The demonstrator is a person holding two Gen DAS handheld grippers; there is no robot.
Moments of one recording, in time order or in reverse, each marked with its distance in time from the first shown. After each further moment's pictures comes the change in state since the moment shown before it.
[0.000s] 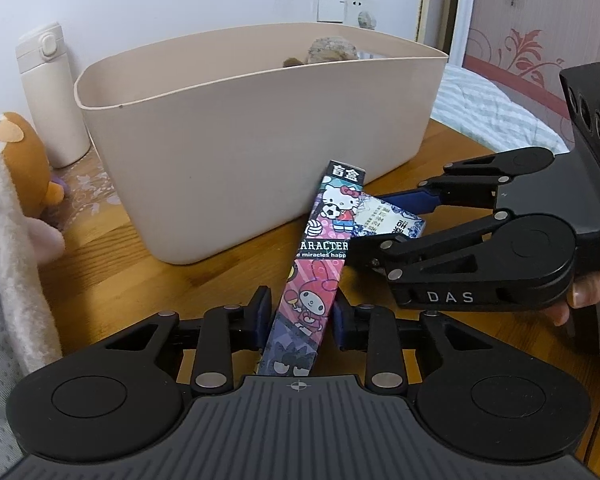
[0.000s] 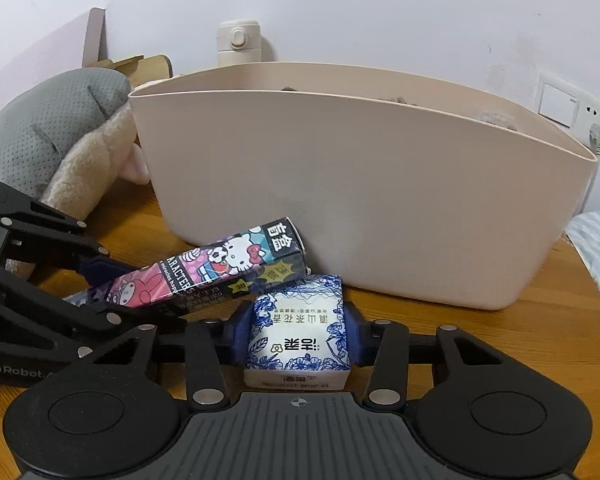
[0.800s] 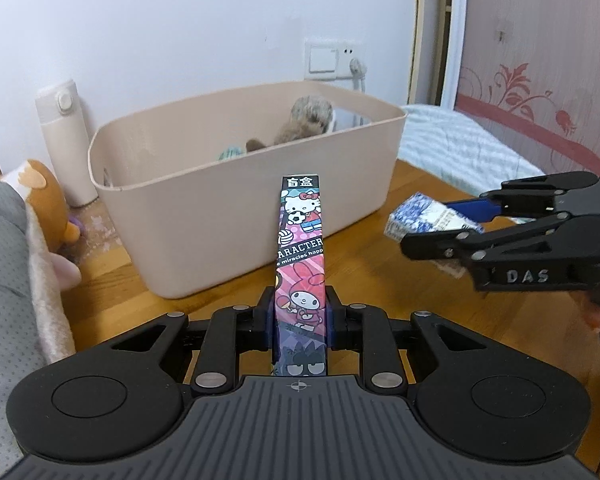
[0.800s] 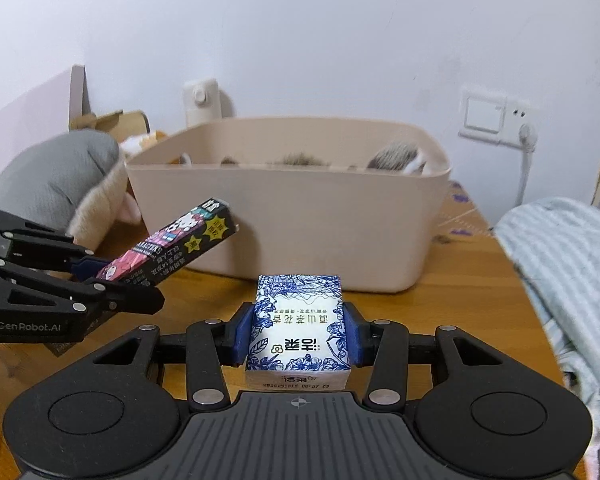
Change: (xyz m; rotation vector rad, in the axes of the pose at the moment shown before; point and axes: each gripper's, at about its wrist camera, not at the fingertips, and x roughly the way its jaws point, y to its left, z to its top) left arm -0.050 -0.041 0.011 -0.005 -0.119 0.043; right arm -0.091 -0.036 -0.012 0.089 -0.093 -0.048
